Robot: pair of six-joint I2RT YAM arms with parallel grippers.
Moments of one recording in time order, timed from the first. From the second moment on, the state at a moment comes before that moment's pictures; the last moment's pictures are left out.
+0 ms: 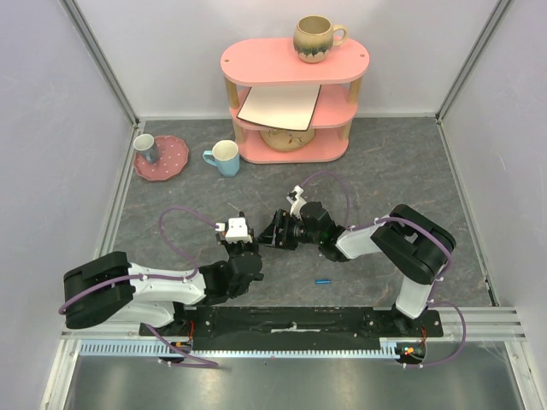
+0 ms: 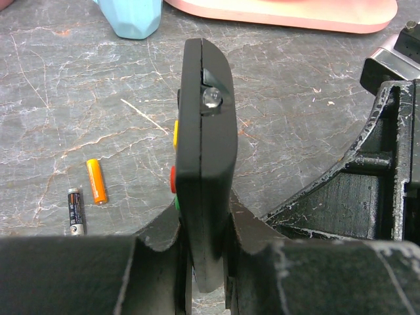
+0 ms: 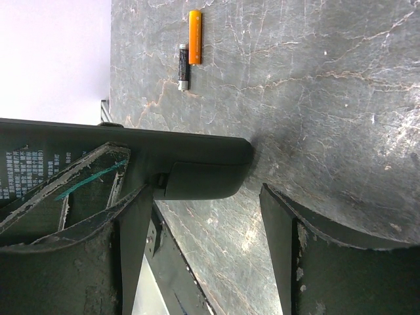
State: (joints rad) left arm -1.21 1.25 0.32 0.51 -1.13 -0.55; right arm 0.82 1.79 0.66 0.69 -0.35 1.00
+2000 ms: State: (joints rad) left arm -1.21 1.25 0.32 0.50 -1.15 -0.56; right arm 0.82 1.82 0.70 0.65 -0.33 0.97
